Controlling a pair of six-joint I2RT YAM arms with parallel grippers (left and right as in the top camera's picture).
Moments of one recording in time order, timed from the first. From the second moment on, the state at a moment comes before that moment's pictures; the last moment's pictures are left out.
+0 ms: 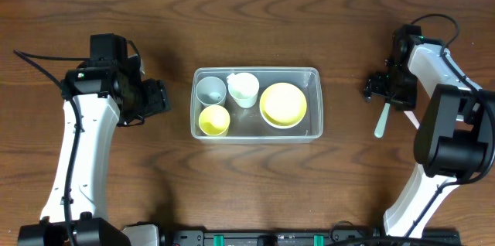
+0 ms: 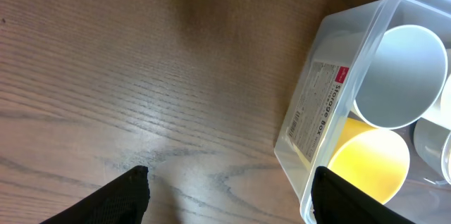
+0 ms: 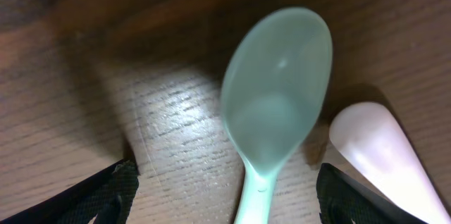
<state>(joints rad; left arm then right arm) 0.08 1.45 1.23 -1.11 0.13 -0.23 -0.14 2.09 1.43 -0.97 0.04 0.22</state>
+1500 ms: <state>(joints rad) 0.08 1.45 1.23 -1.12 0.13 -0.23 -0.15 2.08 1.41 -0.97 0.00 0.18</state>
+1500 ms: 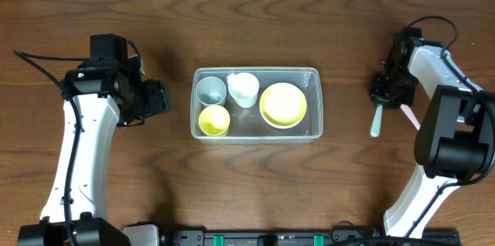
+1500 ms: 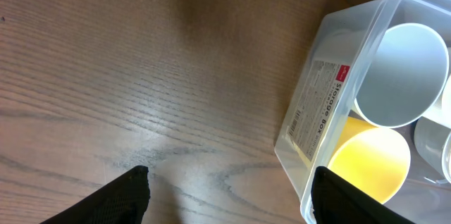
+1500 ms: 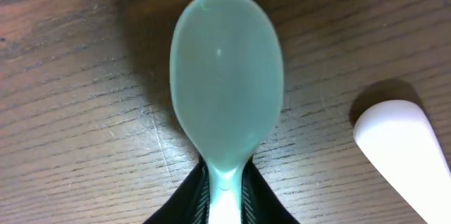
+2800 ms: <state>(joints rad) 0.08 1.45 1.23 -1.13 0.13 -0.23 0.46 1.54 1.48 -0.99 -0.16 -0.45</state>
